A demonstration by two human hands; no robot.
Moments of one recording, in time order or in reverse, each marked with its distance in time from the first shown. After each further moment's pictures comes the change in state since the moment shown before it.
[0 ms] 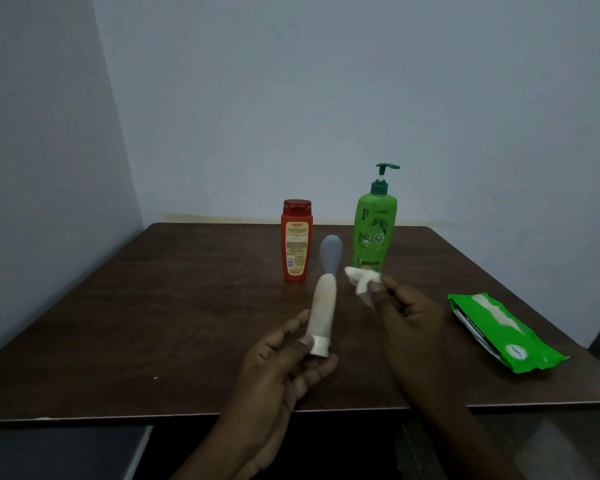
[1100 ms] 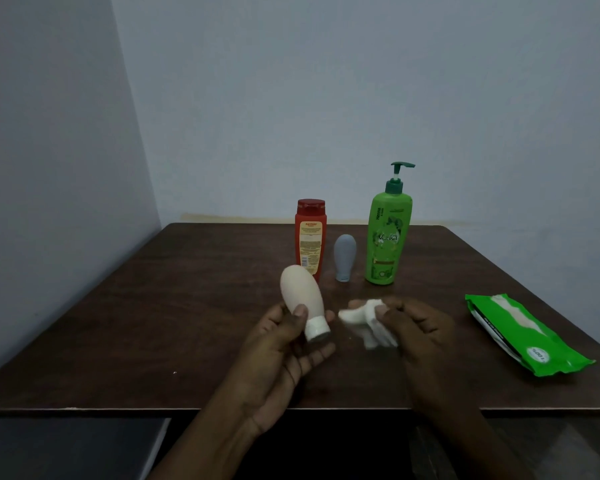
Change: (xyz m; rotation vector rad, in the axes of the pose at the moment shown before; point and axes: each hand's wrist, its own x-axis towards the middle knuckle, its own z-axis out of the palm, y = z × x) left_hand 0.010 0.030 0.001 0.000 0.039 -0.081; right_hand -0.015 -0.003 -0.002 0.197 -0.097 0.164
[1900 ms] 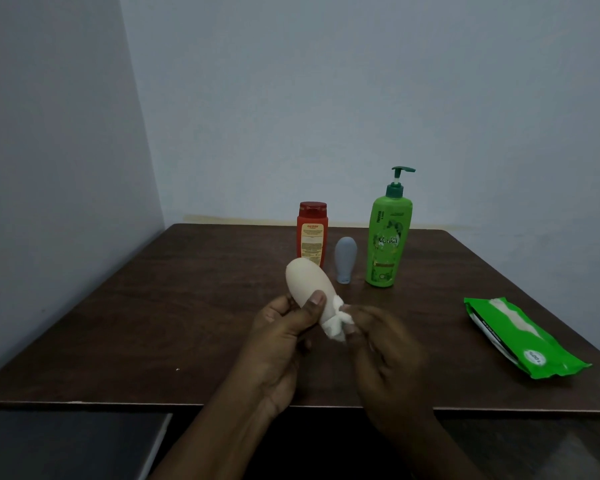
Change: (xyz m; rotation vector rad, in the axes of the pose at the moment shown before) left_hand -0.002 0.005 0.020 0.180 0.060 0.091; right_hand -0.023 0.011 0.020 -0.451 -0.013 -0.533
